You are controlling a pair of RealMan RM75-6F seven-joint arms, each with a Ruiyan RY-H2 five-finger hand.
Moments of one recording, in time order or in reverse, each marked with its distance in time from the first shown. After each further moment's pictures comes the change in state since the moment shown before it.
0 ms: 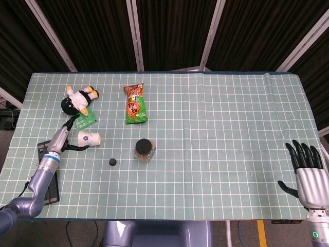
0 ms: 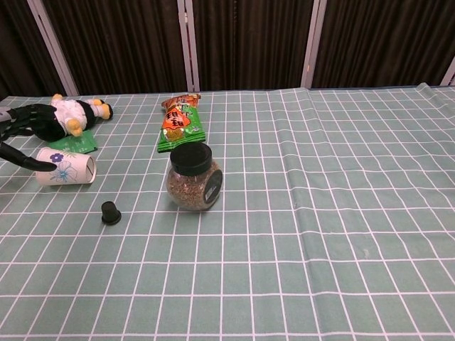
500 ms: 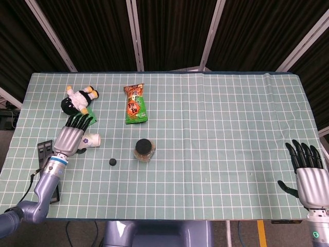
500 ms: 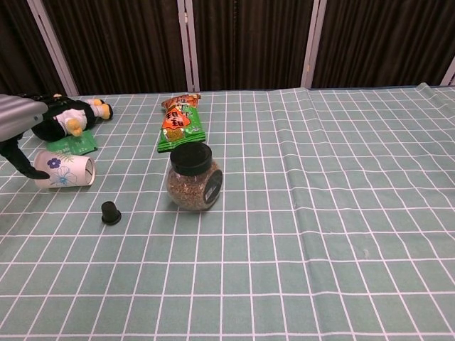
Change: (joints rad) left arm -0.025 0.013 0.046 -0.185 -0.017 0.168 0.996; right arm -0.002 0.006 0.000 -0.002 -0.001 0.006 0.009
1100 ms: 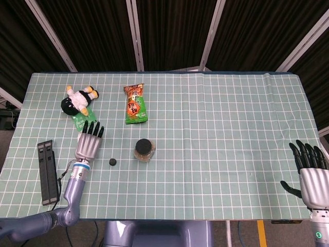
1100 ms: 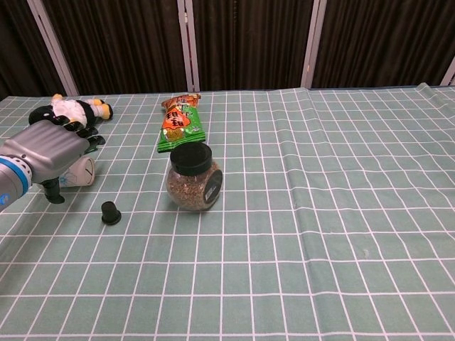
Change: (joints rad) left arm -0.086 -0.222 0.022 0.011 -0.315 0.119 0.638; right arm -0.002 0.004 0.000 0.012 0.013 -0.004 0.014
